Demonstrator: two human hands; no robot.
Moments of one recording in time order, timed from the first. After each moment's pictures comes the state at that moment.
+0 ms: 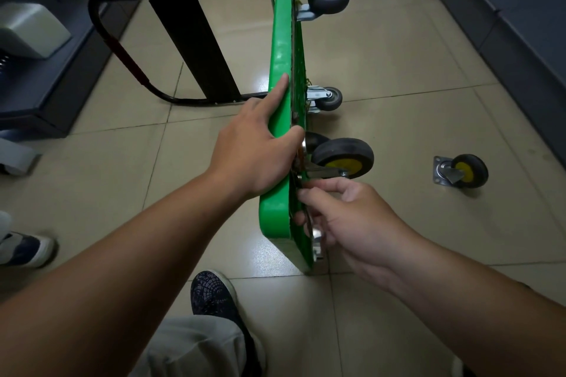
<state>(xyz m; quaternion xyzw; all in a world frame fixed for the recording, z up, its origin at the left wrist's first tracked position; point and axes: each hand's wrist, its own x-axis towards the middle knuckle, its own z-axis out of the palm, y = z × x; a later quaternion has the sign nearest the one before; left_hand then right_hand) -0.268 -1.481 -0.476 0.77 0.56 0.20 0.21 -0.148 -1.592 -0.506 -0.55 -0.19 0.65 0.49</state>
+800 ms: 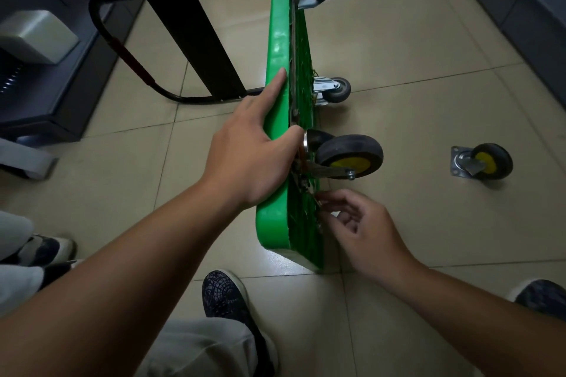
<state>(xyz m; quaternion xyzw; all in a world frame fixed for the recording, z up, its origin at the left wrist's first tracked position) -0.266 -1.489 -0.468 0.76 0.56 0.21 0.26 -0.119 -1.597 -0.611 -0.57 -0.47 0.46 0.49</state>
